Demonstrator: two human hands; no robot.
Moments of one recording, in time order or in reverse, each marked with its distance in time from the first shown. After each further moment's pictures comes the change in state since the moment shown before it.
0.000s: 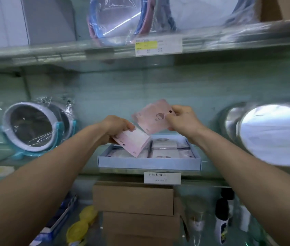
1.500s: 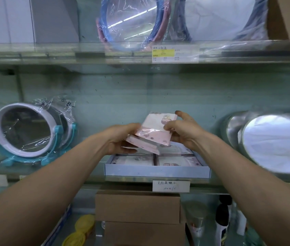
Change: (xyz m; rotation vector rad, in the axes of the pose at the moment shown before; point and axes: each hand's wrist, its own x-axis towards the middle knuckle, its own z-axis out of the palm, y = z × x) left_hand 0.010 -0.013 -0.008 -0.302 -0.259 -0.057; right_hand 0.002 -0.021 0.023 0.328 0.030 0.374
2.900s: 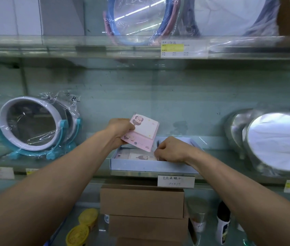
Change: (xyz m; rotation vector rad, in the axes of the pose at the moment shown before) left_hand 0.008 -0.003 -0.006 -0.161 0.251 0.111; right_hand -0.028 0.036 0.023 -1.082 -0.283 -0.031
